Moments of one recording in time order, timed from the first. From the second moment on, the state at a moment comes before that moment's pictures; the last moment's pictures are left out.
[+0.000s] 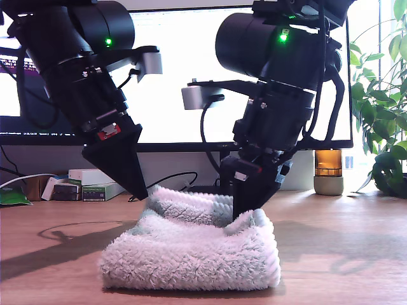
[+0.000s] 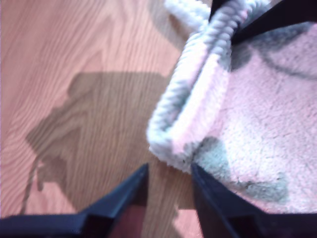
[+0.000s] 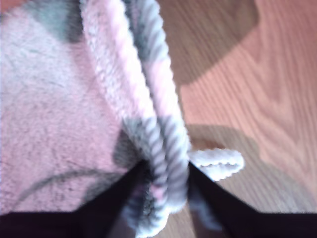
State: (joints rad) left arm -0.59 1.59 1.04 -0.54 0.21 0.55; right arm 0.71 1.70 1.04 -0.47 0.01 -0.52
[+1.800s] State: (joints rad) left arm -0.53 1.05 0.86 -0.36 0.28 0.21; right arm 0.72 1.52 1.14 -0.44 -0.09 -0.18
